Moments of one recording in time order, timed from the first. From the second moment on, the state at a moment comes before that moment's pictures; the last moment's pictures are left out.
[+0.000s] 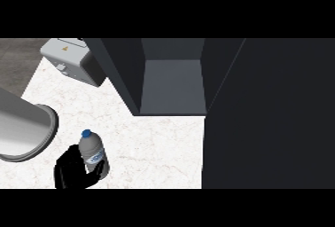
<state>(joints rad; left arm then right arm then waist) -0.03 0.03 0.22 -0.85 0.42 -0.30 -0.93 1.10 -0.13 -0.13 -2.42 -0.24 0.60 -0.45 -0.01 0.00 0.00</state>
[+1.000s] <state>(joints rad) -0.13 0.00 -0.09 -1.20 0.40 -0.07 -0.60 1.07 -0.13 -0.14 -2.41 -0.25 0.60 -0.43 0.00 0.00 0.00</state>
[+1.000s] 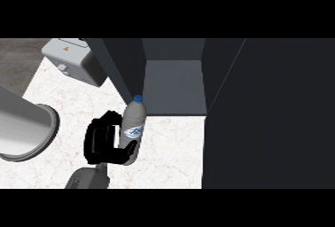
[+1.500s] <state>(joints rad) -0.19 0.00 -0.38 -1.53 0.39 0.25 -0.36 1.01 -0.13 -0.12 -2.41 -0.25 0.58 -0.39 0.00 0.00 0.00</state>
